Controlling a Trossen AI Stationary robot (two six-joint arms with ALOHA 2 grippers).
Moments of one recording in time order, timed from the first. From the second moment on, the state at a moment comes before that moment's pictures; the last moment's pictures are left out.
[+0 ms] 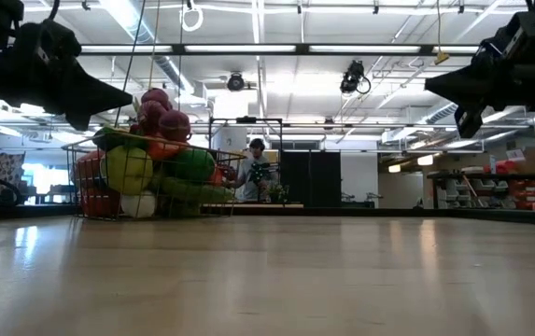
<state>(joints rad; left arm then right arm) -0.11 0.21 0.01 0.14 -0.38 -0.20 -0.41 0.01 0.01 0.09 -0.28 0.47</state>
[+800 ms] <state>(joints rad) -0.09 0.21 0.01 0.19 -0.40 -0.04 -0.38 0.01 0.01 0.08 -0.44 0.18</state>
